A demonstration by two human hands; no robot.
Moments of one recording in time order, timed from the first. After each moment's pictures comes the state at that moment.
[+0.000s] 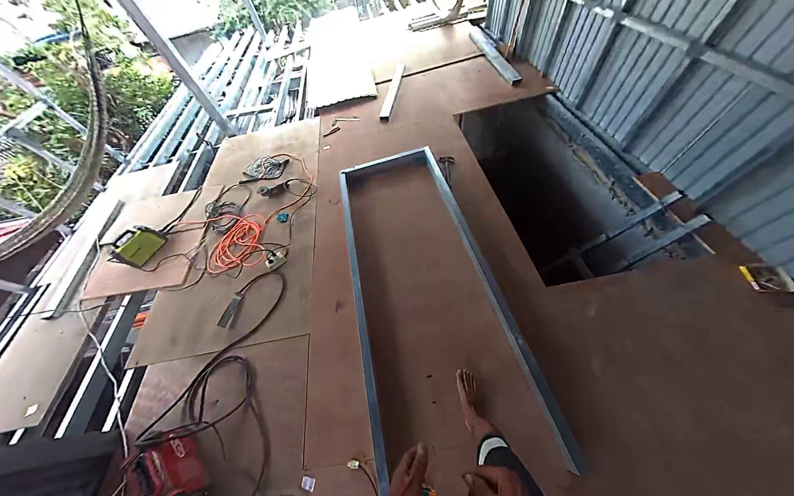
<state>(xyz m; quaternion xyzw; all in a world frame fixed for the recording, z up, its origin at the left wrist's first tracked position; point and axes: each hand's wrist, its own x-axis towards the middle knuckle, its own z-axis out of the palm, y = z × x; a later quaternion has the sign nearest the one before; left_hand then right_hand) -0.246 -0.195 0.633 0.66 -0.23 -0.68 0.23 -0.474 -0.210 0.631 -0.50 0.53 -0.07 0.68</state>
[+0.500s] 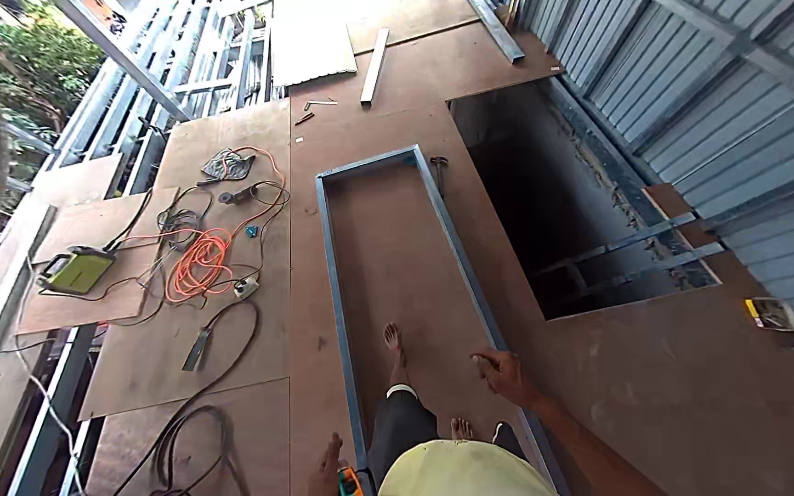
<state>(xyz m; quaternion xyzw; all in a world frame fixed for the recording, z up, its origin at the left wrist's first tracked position) -0.139 -0.507 0.651 0.79 -0.06 -0.52 0.32 -0.520 -0.695 0.675 -0.55 0.60 -0.11 0.56</state>
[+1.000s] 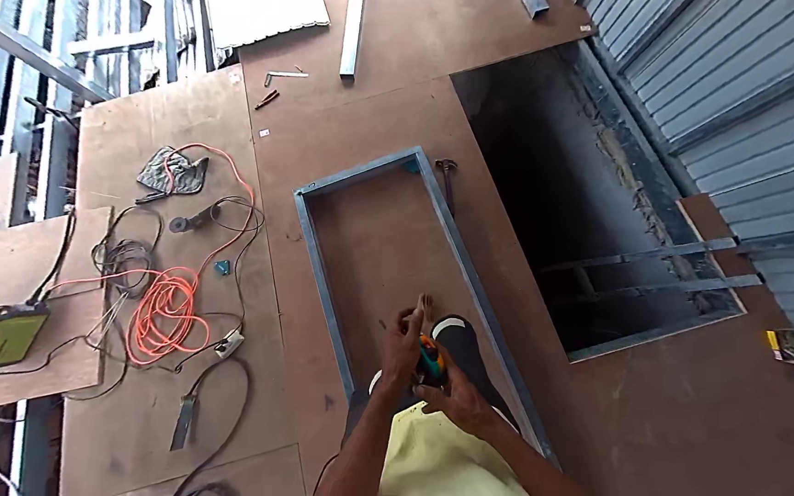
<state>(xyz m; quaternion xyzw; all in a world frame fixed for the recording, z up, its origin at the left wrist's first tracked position) -0.181 -1.180 0.691 0.66 -0.37 -0.58 0.30 -0.323 -1.097 0.695 -0.35 0.51 -0.28 0.74</state>
